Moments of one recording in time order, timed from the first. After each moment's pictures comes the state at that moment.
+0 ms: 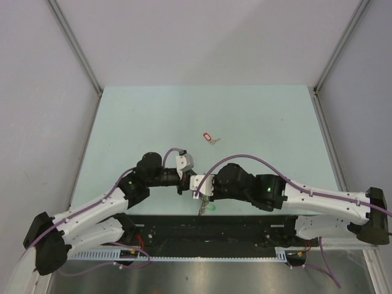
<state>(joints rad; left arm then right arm) -0.78 0.94 0.52 0.17 0.63 0.01 1.28 1.12 0.96 -0.47 0.16 -0.50</state>
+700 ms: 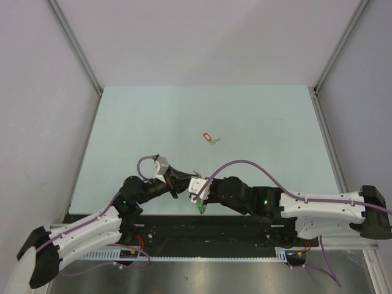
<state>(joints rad) -0.81 0.70 0.20 0.64 0.34 -0.34 1.39 1.10 0.82 -0.13 0.38 -0.41</state>
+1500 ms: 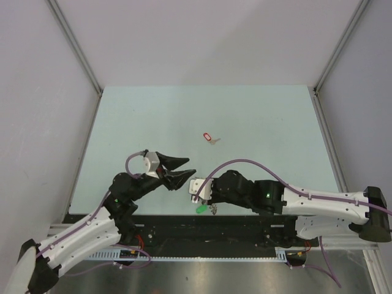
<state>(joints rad) -0.78 0.59 0.28 0.57 0.27 -0.24 1.34 1.11 0.88 -0.35 0.26 -0.46</state>
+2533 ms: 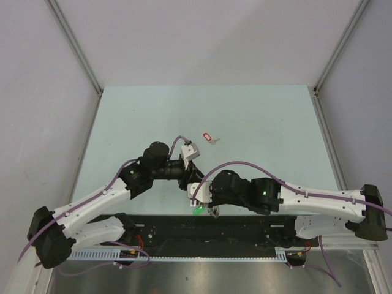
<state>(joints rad) -0.78 1.01 0.70 -0.12 0.58 -0.09 1.34 1.15 0.96 -0.53 0.22 -0.50</state>
